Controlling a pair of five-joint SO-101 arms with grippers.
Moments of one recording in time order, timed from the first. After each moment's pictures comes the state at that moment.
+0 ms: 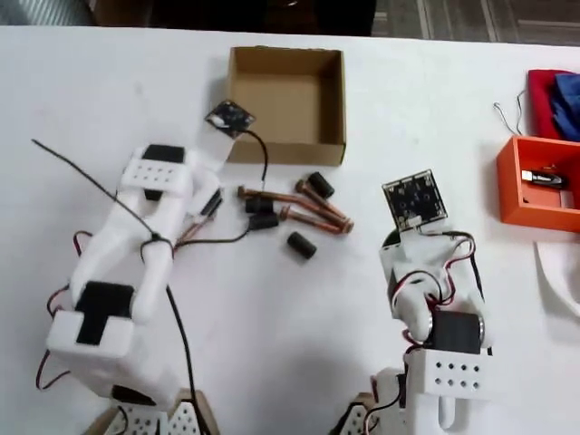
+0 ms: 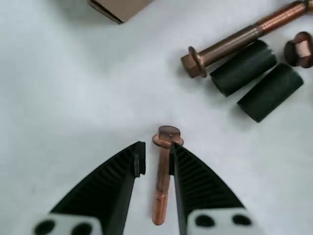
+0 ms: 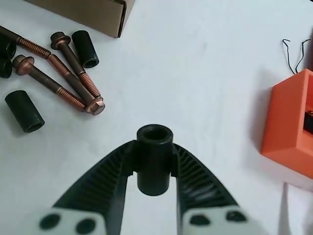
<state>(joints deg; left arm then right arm) -0.9 9.5 15.3 59.8 -26.5 1.5 -69.9 65.3 55.6 26.3</state>
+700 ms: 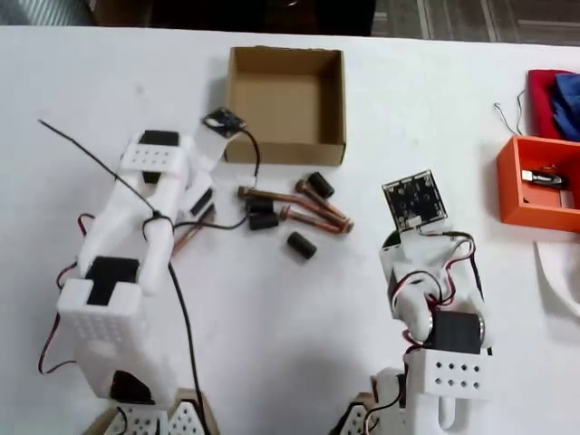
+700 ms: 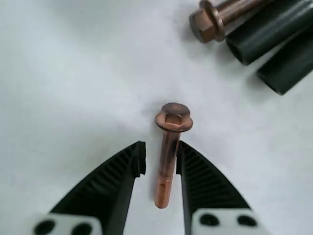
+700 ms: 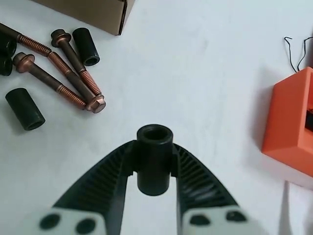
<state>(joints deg) -3.1 19.8 4.4 71.7 -29.7 1.5 -69.9 65.3 56.0 26.3</state>
